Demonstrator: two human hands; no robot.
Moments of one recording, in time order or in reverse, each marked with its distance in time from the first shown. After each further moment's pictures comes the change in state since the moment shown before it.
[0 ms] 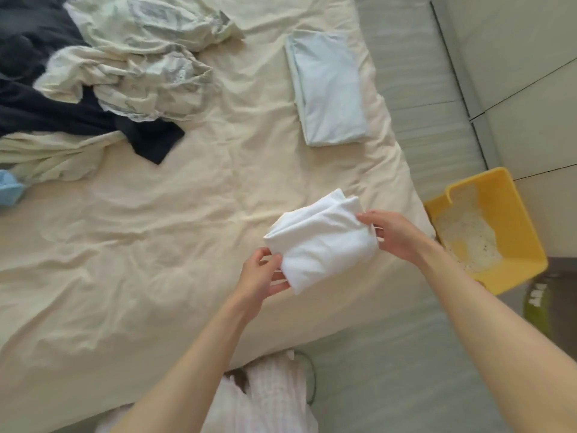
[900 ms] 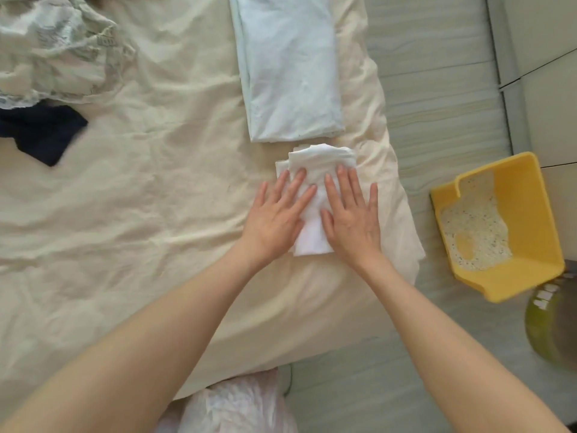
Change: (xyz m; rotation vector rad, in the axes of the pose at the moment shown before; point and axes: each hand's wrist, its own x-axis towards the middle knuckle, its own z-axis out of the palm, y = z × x) left_hand 0.166 0.049 0.130 1.769 -0.003 0.769; right_hand 0.129 0.023 -0.044 -1.236 0.425 -0.720
